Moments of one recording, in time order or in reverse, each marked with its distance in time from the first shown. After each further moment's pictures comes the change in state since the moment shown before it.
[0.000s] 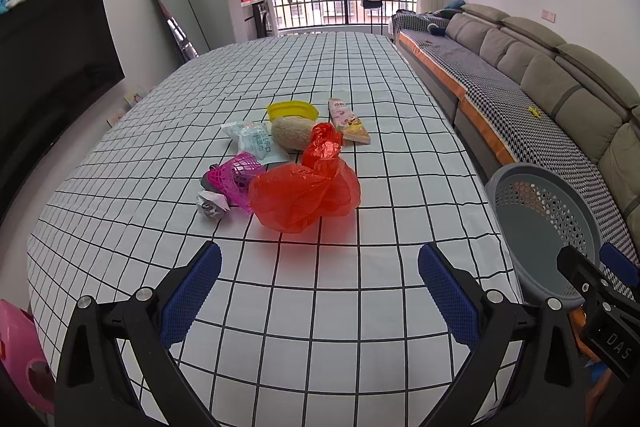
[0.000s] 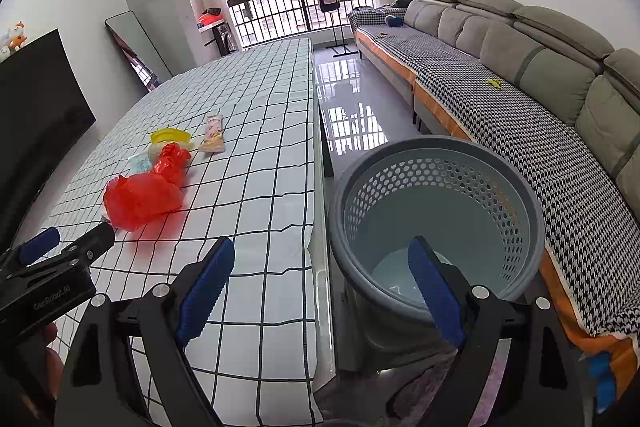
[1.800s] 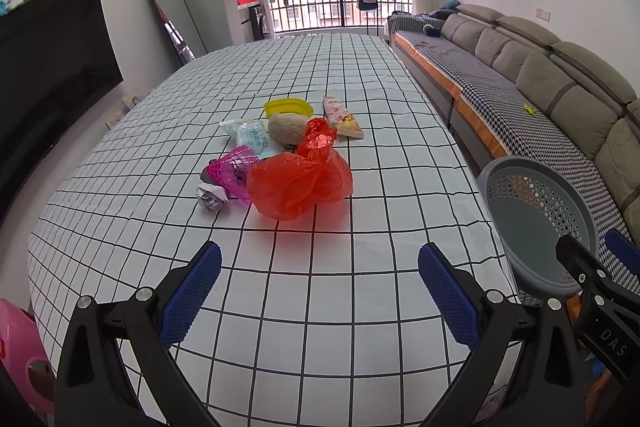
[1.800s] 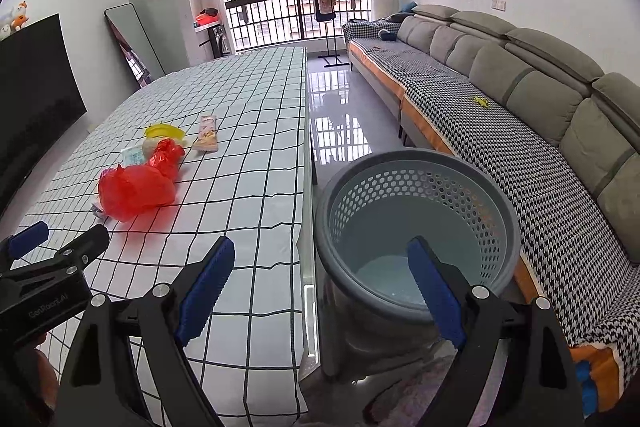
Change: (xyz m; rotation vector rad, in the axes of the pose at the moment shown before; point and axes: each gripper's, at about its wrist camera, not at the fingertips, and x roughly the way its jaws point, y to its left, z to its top) left arm -0.010 -0.004 -0.012 0.013 -0.010 -0.011; right arm -0.013 0.008 -0.007 -0.060 -0.037 -0.075
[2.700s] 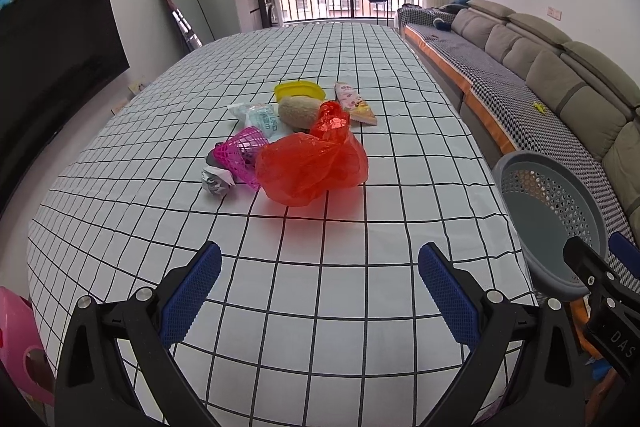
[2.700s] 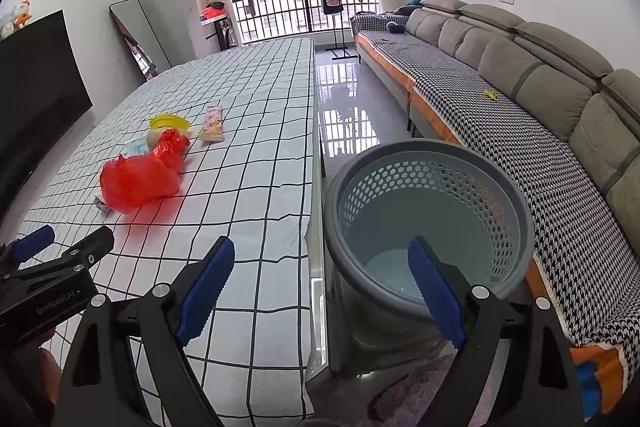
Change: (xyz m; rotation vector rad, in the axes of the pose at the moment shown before) left arm 0.012 0.009 -0.009 -0.032 0.036 0.026; right arm 0.015 0.003 -0.003 -0.005 0.035 0.049
